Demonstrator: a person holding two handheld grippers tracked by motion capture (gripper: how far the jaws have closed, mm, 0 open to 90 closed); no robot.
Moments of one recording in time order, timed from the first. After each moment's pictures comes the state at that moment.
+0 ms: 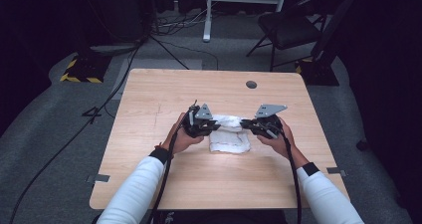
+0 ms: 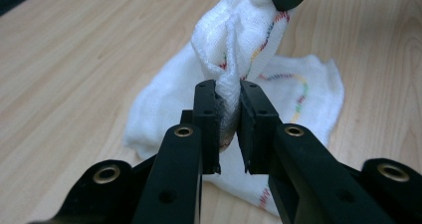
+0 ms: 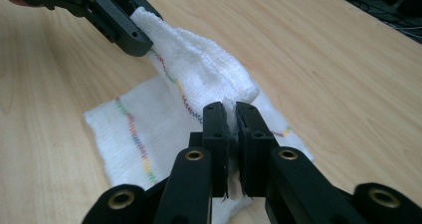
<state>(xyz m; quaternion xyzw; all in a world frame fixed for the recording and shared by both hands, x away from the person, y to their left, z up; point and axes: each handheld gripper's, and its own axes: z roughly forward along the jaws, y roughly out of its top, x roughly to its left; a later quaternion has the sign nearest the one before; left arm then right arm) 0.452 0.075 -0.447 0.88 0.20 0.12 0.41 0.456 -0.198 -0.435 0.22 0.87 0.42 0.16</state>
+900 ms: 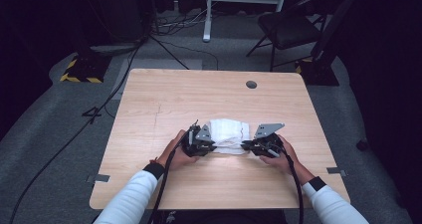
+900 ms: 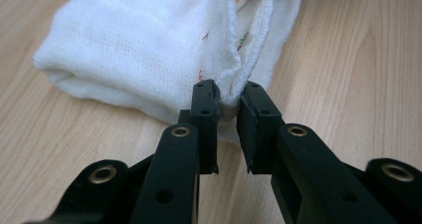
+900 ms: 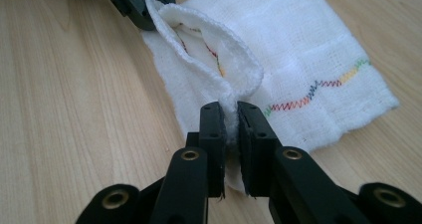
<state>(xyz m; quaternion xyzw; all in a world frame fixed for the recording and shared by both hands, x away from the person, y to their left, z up) 0.416 0.077 -0.484 0.91 0.17 0.09 0.36 0.417 -0.204 -0.470 0.20 0.90 0.38 0.10</state>
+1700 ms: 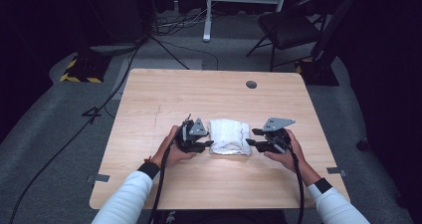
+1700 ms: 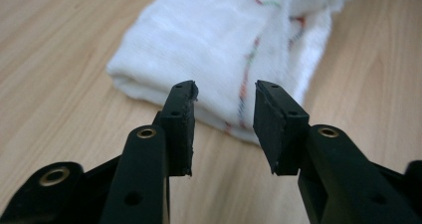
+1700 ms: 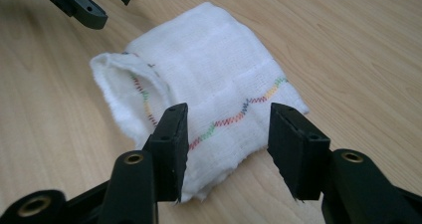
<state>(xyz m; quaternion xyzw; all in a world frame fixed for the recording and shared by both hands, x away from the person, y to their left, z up) 0.419 0.088 -0.460 0.89 0.21 0.13 0.38 0.418 -0.217 -0.445 0.26 0.87 0.39 0.16</state>
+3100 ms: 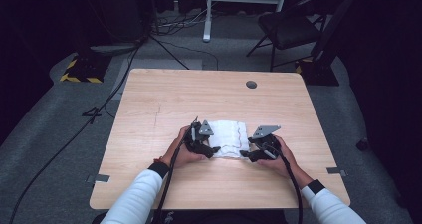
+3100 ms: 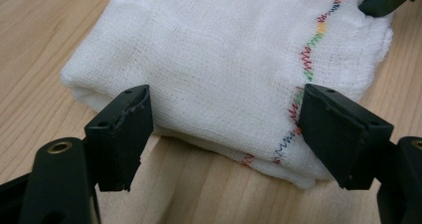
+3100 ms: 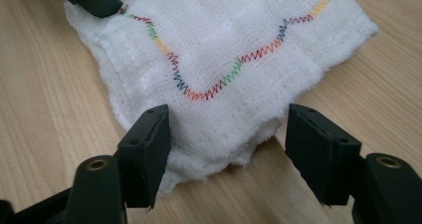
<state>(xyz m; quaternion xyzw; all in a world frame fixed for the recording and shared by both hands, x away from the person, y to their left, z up) 0.438 0.067 -0.495 0.90 0.23 0.11 0.36 0.421 -0.203 -0.490 0.26 0.89 0.34 0.12</state>
